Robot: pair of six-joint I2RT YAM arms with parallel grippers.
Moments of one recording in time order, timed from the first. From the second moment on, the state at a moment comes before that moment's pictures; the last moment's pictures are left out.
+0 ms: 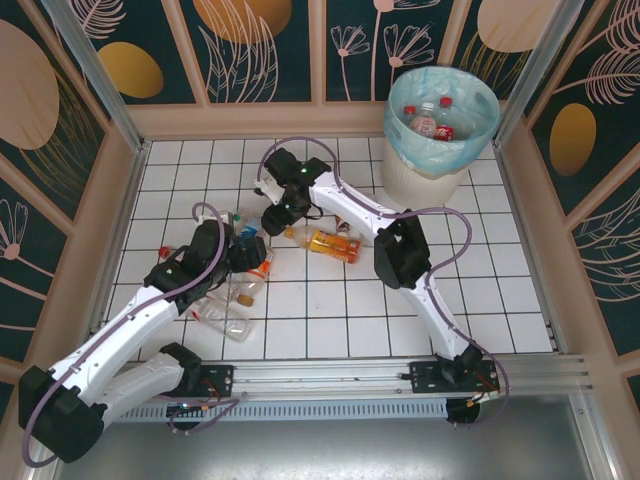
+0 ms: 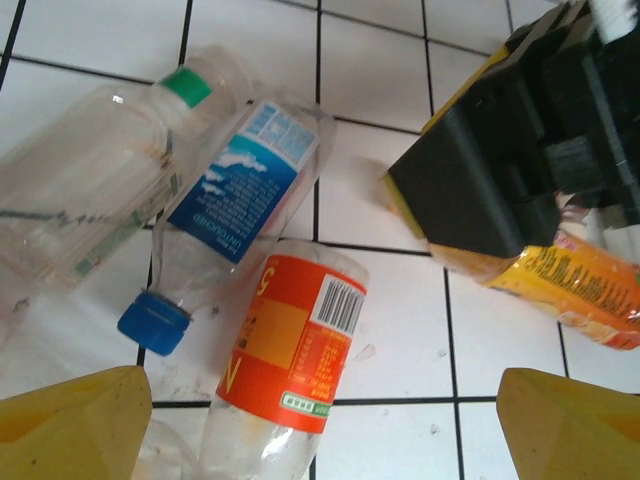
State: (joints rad) left arm -0.54 0.95 0.72 -0.55 -0.16 -0.64; right arm 0.80 2.41 2.29 -1.07 -0.24 -0.06
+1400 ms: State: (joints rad) left arm -0.54 0.93 0.68 -0.53 -0.16 -0.61; right arm 0.83 2.52 2.33 -1.15 -0.02 -0.09
